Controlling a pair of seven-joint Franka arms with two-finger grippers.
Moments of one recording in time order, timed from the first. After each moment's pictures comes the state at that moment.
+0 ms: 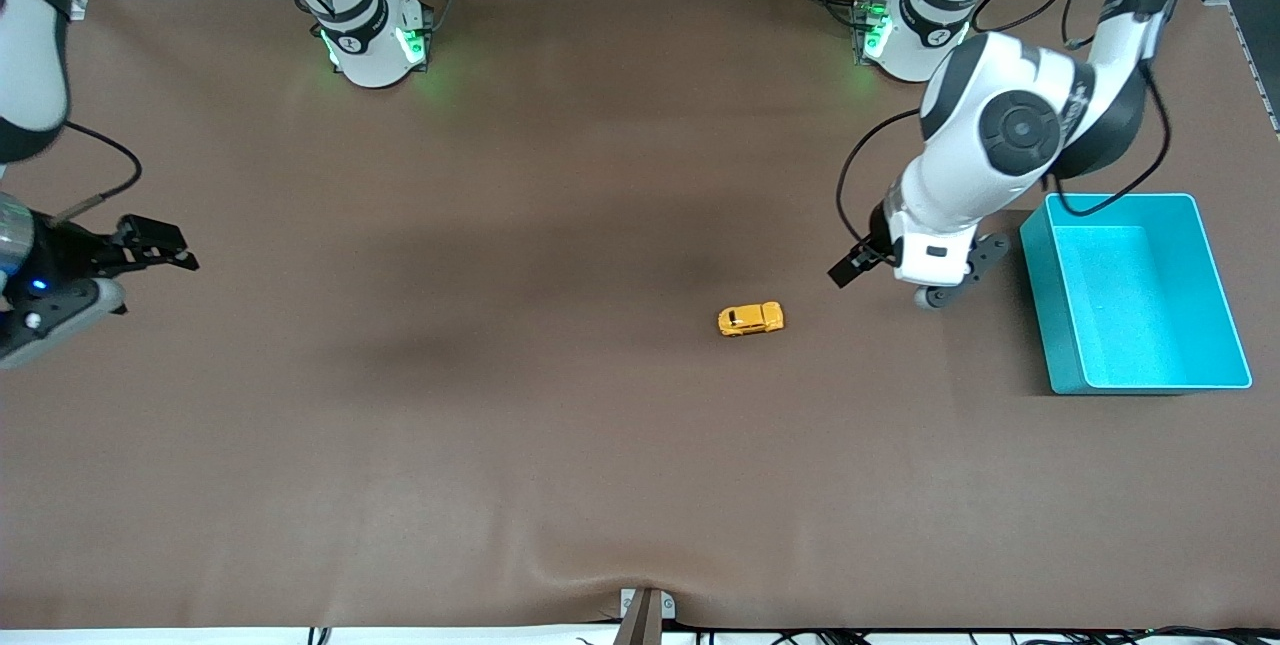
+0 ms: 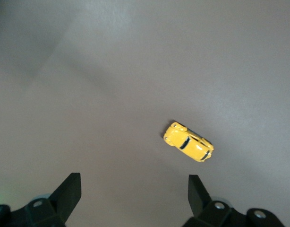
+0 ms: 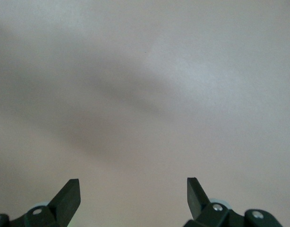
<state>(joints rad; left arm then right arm) -0.10 0.19 -0.32 -1.92 -0.04 2.06 -1.12 0.04 0.30 -0.12 -1.31 0.09 1.48 -0.55</state>
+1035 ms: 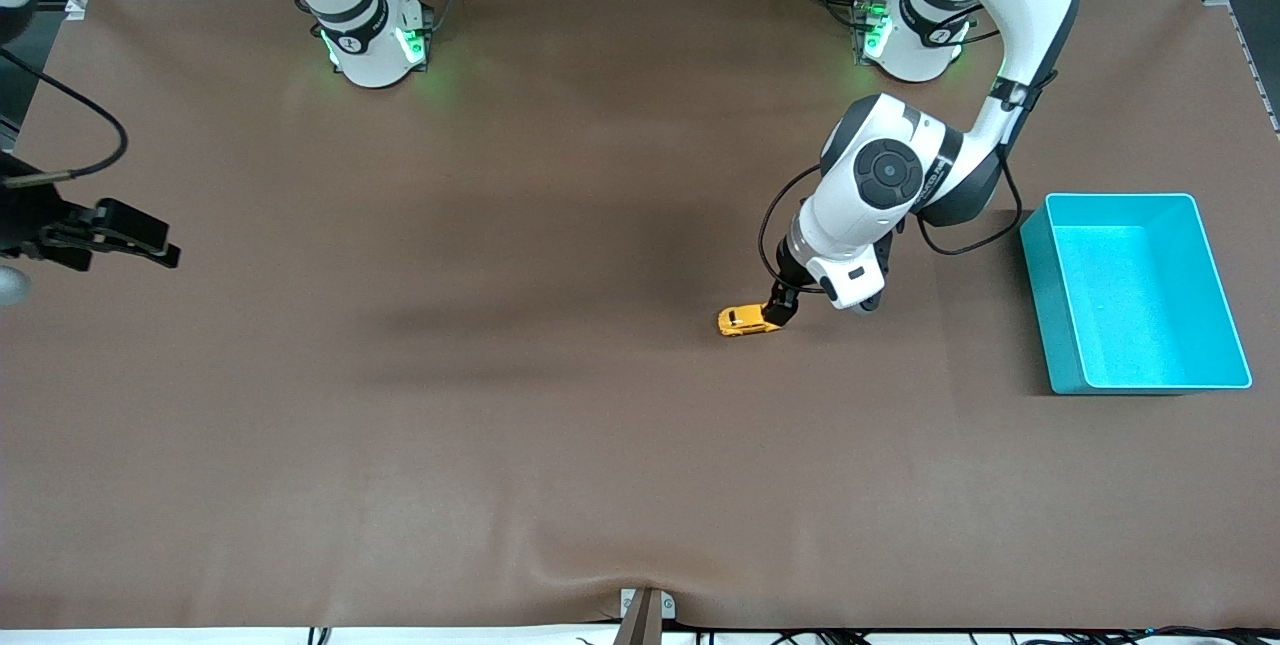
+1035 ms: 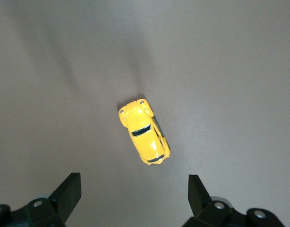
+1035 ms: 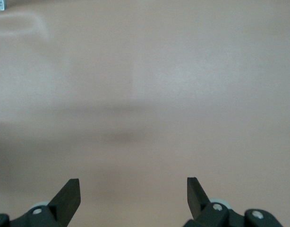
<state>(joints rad) -0.22 0.37 -0.32 -1.96 -0.04 2.40 -1.79 0.10 0.24 -0.13 -1.22 0.09 1.47 0.00</state>
